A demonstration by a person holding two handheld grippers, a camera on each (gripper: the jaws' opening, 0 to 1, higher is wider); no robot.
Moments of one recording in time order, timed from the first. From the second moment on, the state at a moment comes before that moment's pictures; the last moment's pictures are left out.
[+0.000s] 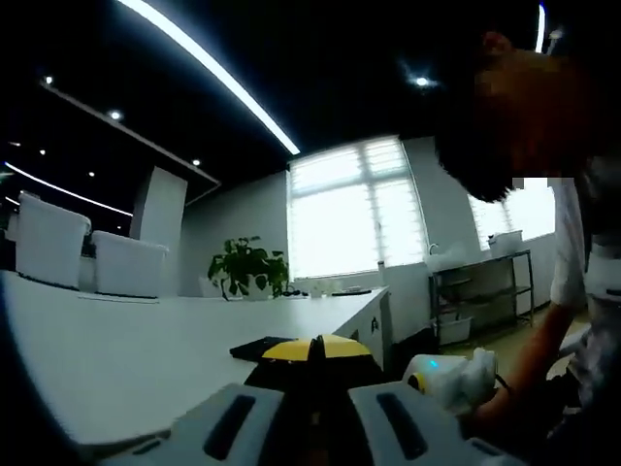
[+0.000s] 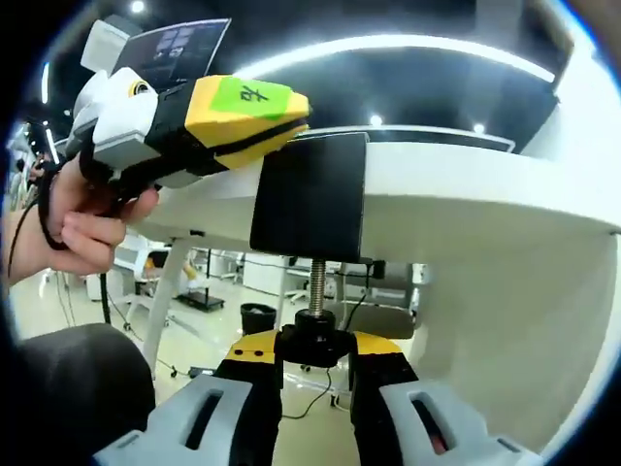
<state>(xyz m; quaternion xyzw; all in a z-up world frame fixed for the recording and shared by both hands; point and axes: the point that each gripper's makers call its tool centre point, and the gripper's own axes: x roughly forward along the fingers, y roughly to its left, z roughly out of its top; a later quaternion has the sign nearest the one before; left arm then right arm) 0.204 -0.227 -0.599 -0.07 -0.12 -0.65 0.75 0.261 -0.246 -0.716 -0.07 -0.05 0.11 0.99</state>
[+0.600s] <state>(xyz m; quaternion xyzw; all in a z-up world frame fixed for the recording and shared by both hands) 0.194 -0.226 -0.635 0.03 -0.10 -0.64 0.77 0.260 -0.226 -0.722 -0.07 -0.01 0.38 0.92</state>
